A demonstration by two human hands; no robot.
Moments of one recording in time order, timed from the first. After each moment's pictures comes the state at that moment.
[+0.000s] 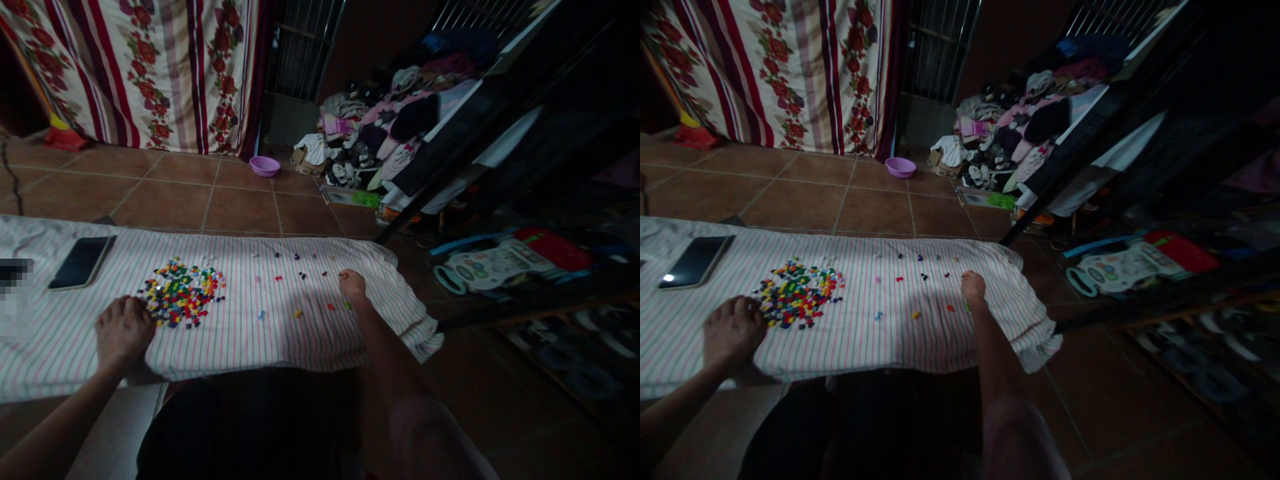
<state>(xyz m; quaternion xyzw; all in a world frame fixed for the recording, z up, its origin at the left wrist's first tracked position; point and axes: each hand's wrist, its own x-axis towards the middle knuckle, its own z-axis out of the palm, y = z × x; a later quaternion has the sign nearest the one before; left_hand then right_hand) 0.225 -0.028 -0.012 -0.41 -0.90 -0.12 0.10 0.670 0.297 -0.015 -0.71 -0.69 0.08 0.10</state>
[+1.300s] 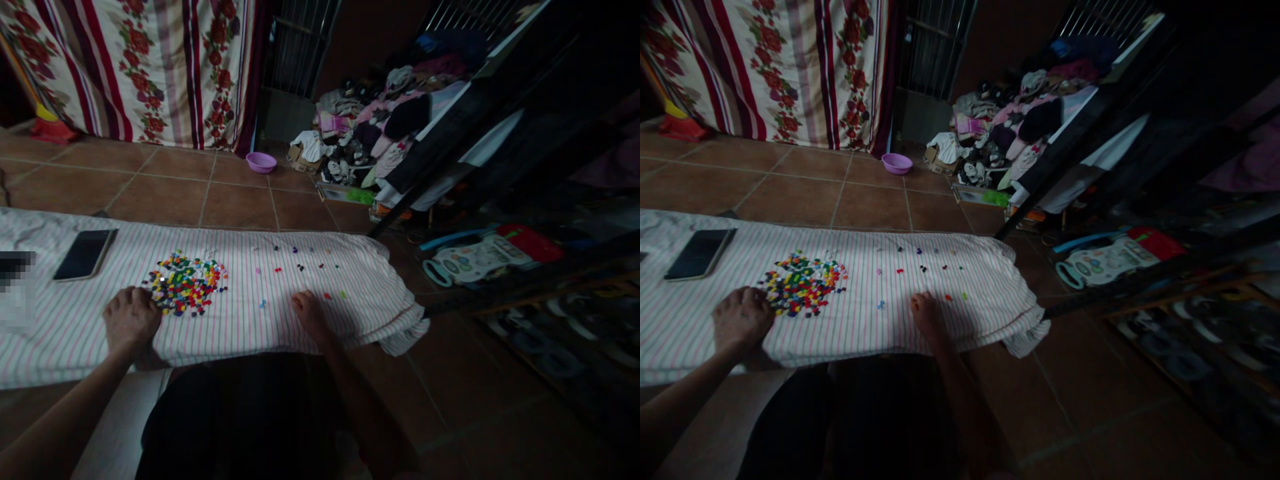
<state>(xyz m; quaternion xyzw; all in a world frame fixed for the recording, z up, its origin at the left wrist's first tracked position) 0.222 -0.031 -0.015 -0.42 -0.89 -0.14 0.10 0.593 0.143 -0.040 -0.49 -0.83 0.18 0.17</state>
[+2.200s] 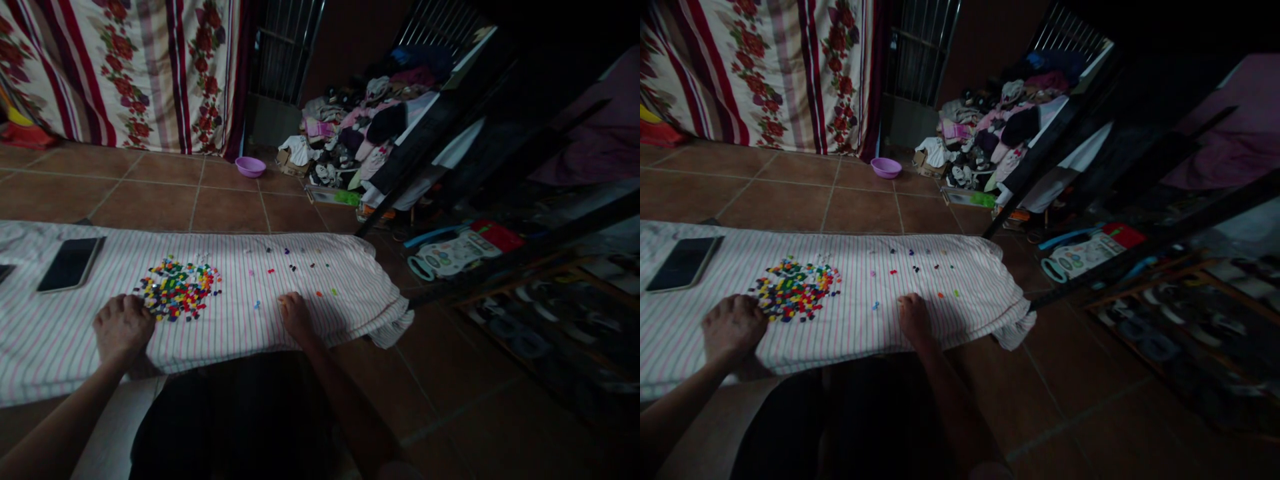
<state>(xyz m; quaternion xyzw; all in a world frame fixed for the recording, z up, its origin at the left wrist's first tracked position) 0.223 -0.033 -0.013 -0.42 -0.89 -0.15 0.10 0.577 0.121 -0.046 -0.48 -0.84 0.12 0.20</state>
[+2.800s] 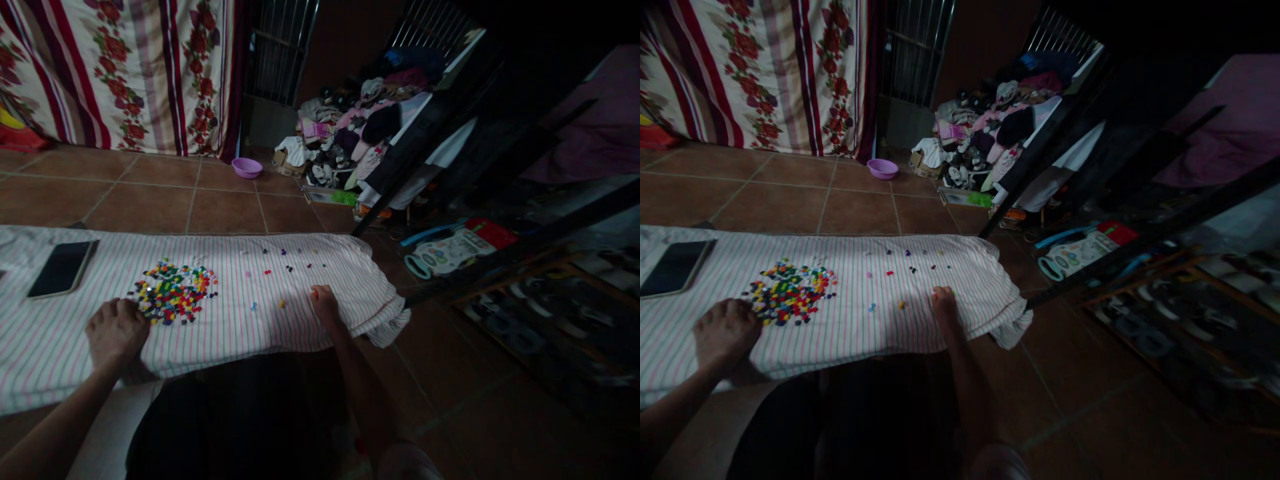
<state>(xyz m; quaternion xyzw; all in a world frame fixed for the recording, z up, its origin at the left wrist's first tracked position) 0.222 -0.033 -0.014 -0.42 -0.89 -0.14 0.10 0.651 0.174 -0.028 -0.61 -0.77 0.05 0.19</state>
